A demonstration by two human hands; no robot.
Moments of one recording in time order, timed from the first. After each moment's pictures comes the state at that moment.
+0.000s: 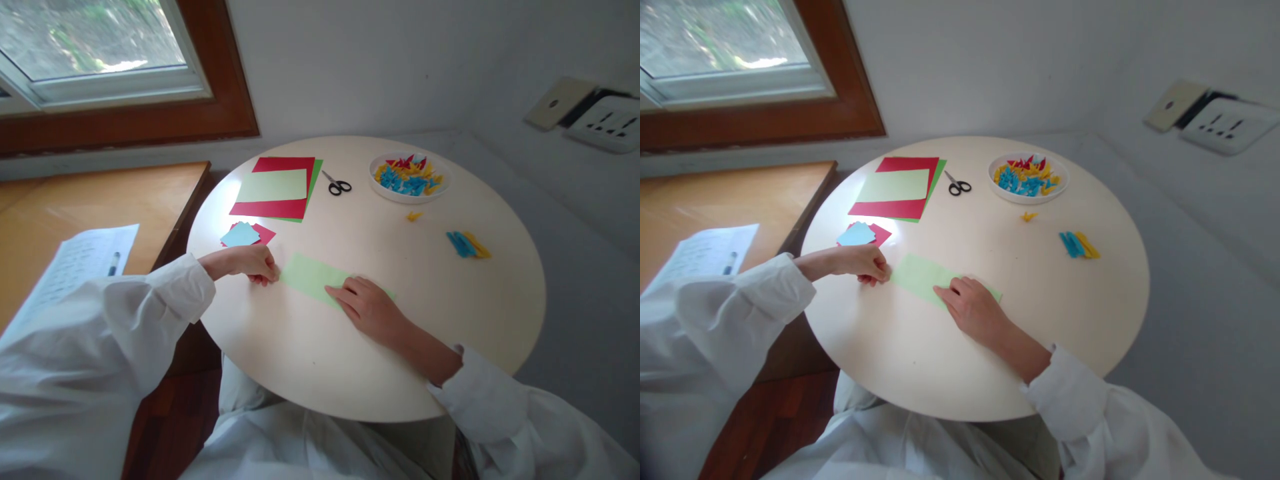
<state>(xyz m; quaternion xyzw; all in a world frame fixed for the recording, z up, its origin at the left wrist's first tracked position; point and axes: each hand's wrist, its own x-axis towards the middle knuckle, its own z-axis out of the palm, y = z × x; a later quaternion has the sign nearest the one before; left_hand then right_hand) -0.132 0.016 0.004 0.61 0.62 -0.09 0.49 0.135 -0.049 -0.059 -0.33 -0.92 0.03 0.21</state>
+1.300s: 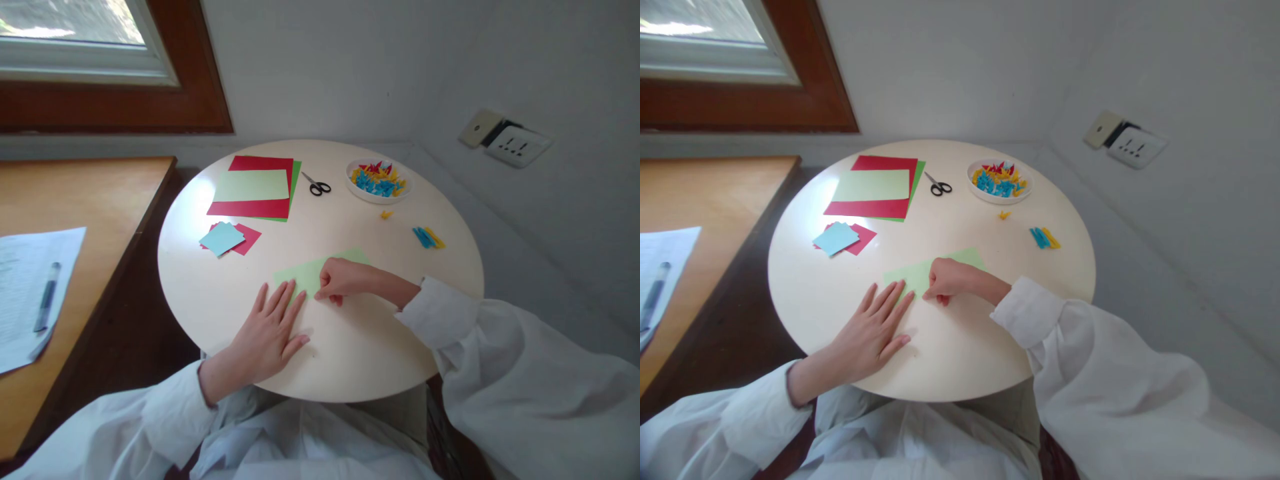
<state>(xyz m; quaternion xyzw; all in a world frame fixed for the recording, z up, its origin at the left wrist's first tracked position) -0.095 -0.111 -0.052 0.91 0.42 0.05 -0.03 0.097 -0.012 0.013 -0.48 -0.77 0.41 -0.11</state>
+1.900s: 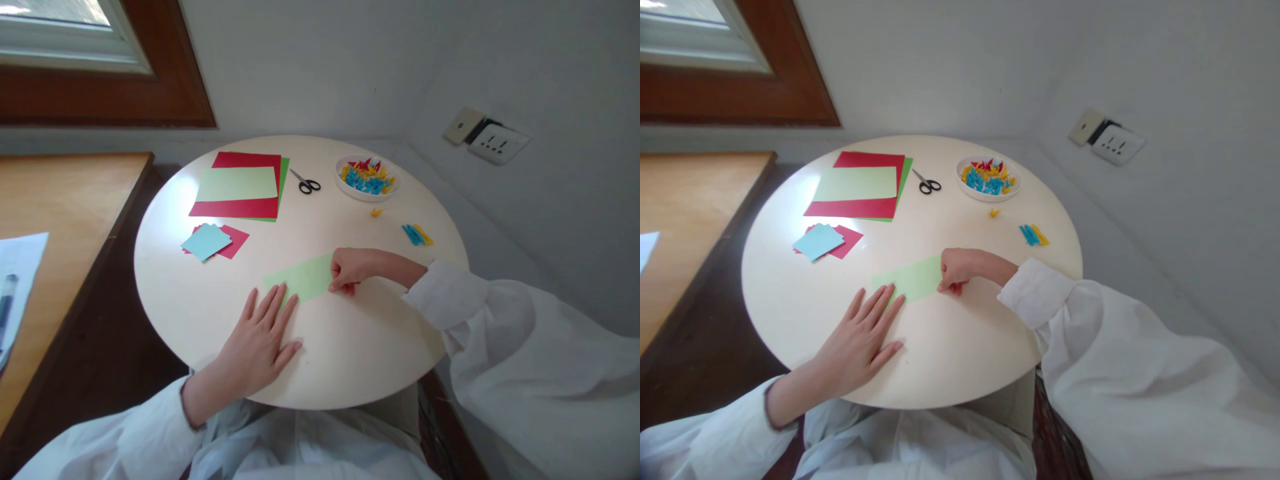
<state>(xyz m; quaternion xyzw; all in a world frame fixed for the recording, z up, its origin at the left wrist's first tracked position) -0.095 -0.109 -0.053 0.91 0.42 0.07 -0.02 0.124 0.015 0.020 -0.51 -0.73 0.41 -0.21</state>
